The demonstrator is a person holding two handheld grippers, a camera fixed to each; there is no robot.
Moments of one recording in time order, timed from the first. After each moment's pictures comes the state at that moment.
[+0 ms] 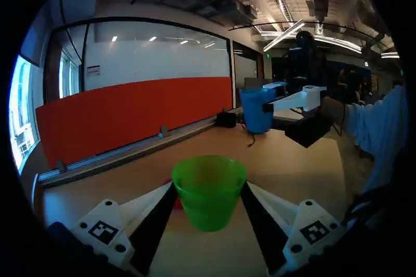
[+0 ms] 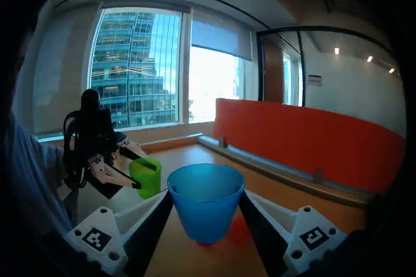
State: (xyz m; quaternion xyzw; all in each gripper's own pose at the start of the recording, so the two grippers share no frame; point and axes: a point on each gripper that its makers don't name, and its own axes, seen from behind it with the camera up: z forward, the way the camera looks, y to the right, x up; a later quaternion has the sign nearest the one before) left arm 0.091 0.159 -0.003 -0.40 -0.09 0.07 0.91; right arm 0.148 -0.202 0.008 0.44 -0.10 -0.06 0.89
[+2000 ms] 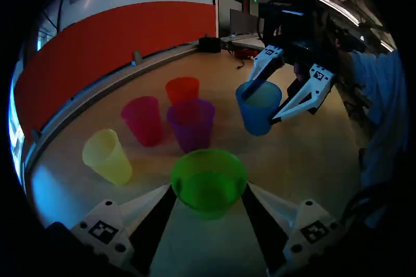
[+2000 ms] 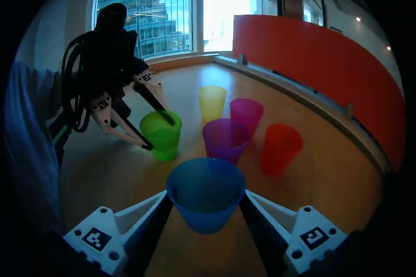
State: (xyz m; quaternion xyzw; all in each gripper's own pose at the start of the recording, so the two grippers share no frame) left arm -0.082 0.187 0.001 -0.44 -0.28 0.16 0.84; right arm -0.071 -0.193 -0.014 0.46 -0.28 -0.15 0.83
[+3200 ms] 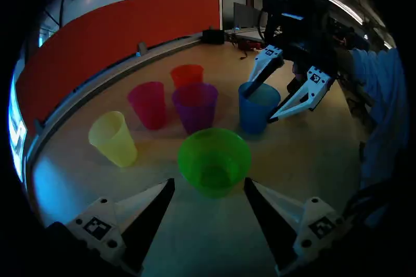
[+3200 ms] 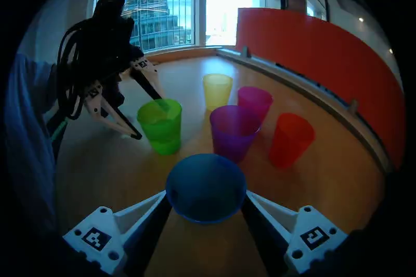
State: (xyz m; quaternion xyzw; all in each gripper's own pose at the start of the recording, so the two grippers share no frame) left arm -0.090 0.158 -0.013 -0.42 -0.30 0.17 0.84; right arm -0.098 -0.200 -0.019 0.46 -0.29 -0.17 0.82
